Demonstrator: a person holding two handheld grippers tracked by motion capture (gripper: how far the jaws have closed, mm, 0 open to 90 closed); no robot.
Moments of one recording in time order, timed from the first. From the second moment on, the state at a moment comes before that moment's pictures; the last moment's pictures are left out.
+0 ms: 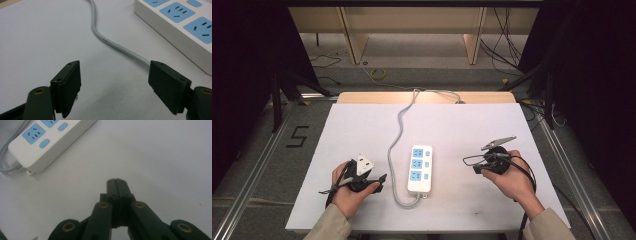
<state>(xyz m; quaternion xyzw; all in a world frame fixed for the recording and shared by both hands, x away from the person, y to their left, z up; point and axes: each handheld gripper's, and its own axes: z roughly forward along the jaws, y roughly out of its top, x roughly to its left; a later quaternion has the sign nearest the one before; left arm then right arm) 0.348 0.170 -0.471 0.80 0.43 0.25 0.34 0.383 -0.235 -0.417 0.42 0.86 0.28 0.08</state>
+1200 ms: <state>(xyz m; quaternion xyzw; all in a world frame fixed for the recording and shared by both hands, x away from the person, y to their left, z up) 0.347 0.168 -0.471 0.80 0.42 0.25 0.35 0.402 -0.209 -0.405 0.41 0.87 0.26 0.08</state>
